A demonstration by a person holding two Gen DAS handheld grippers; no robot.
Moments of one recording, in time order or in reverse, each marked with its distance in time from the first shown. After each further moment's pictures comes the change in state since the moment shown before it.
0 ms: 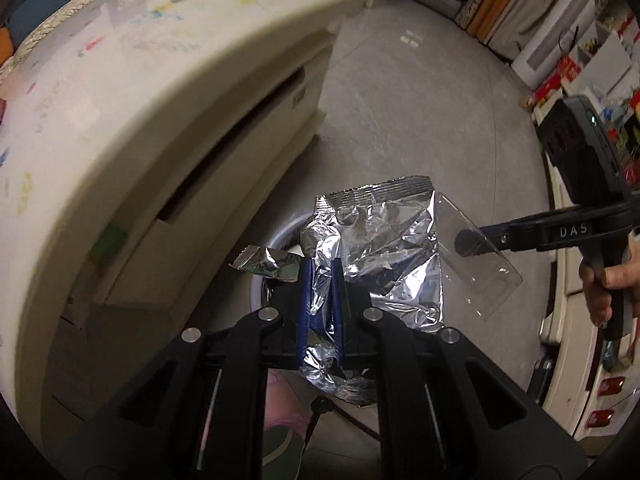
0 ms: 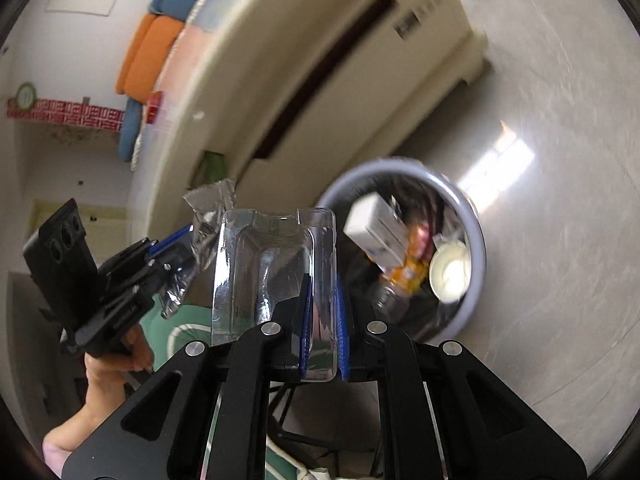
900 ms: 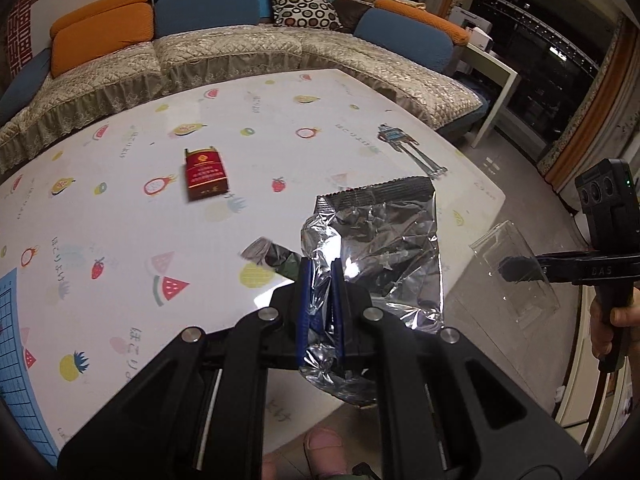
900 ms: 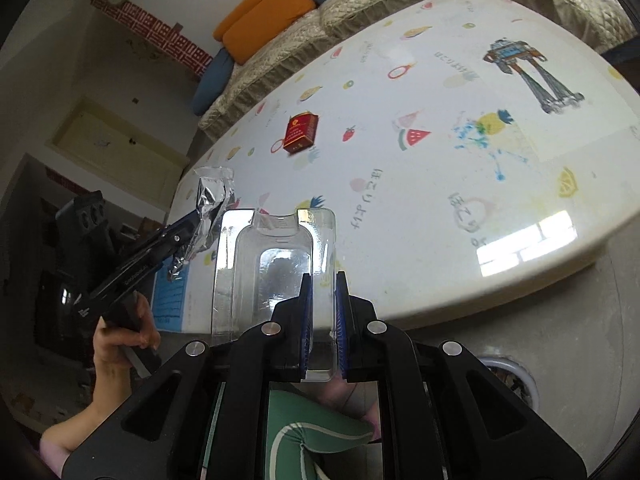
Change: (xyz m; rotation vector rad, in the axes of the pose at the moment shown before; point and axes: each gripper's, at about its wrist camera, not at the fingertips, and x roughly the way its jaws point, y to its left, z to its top) left arm -0.206 0.207 0.038 -0.344 -0.377 0.184; right arm -0.003 0.274 0.128 -0.450 -0.049 0.062
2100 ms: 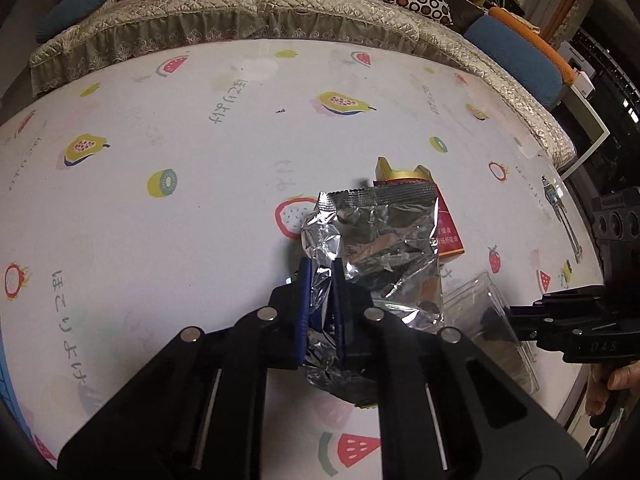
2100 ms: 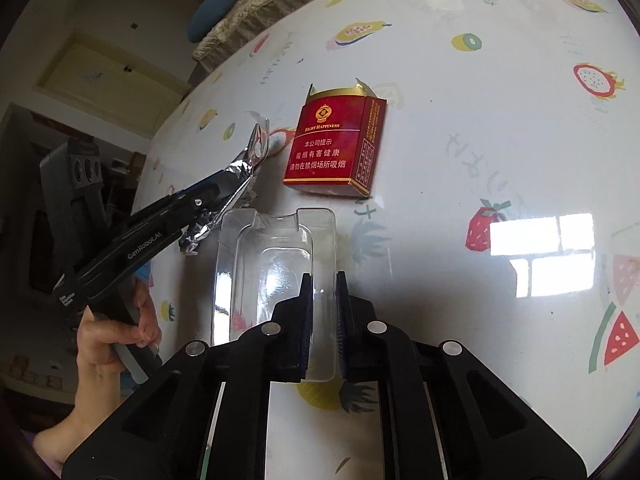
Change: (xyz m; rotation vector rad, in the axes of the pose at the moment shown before) left arm 0.122 0.221 0.054 -0.285 0.085 0.160; right arm 0.263 0.058 0.161 -0.142 0.293 0.006
